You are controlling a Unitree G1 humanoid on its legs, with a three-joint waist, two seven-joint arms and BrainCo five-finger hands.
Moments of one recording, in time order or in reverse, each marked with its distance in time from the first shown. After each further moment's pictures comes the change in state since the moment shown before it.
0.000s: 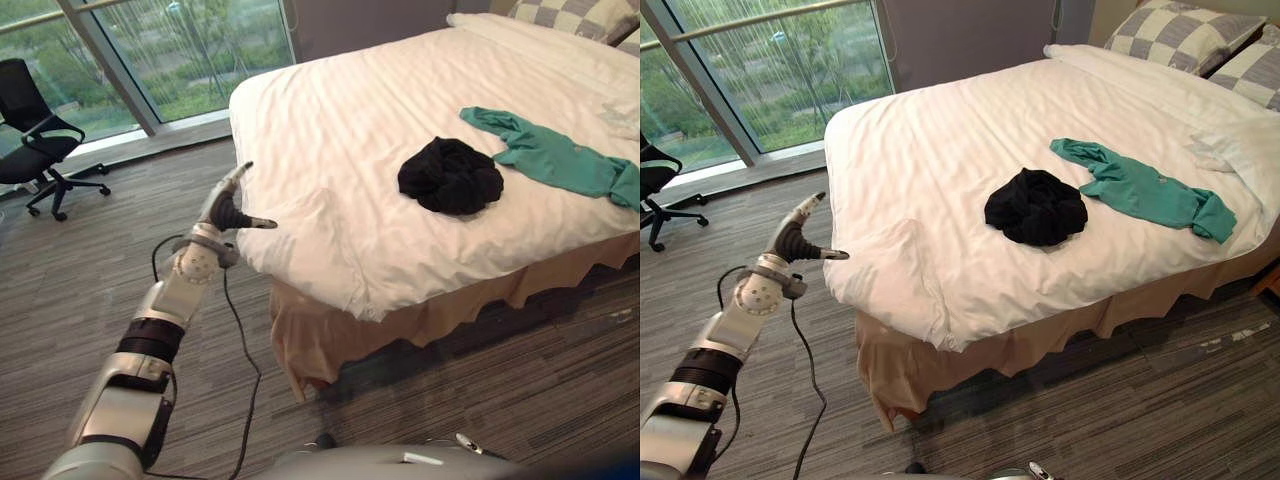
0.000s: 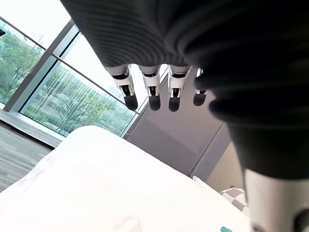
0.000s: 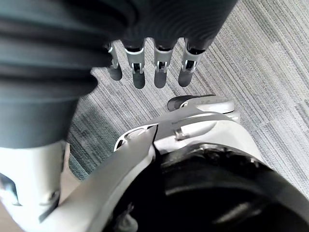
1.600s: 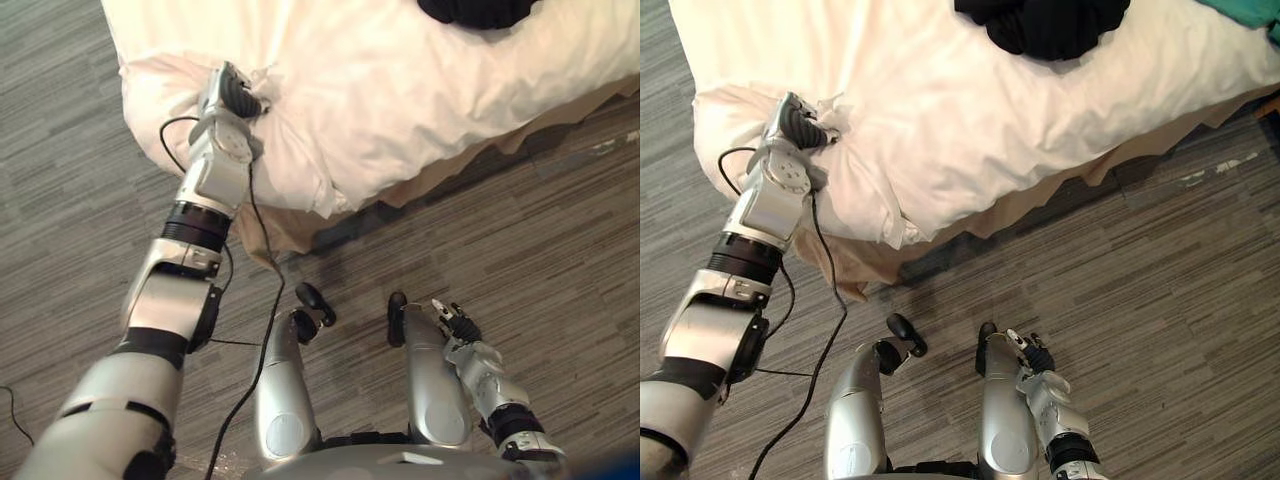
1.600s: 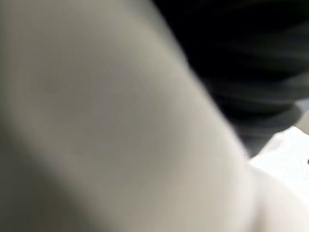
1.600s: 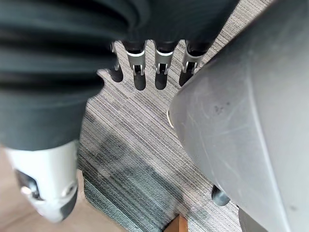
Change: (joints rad) left arm -0.575 -0.112 -0.007 0.090 0.044 0.523 0.056; right arm -0.289 0.048 0.162 -0.287 0.371 -0.117 -0.139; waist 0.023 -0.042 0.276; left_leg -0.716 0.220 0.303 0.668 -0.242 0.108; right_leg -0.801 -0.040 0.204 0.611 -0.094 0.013
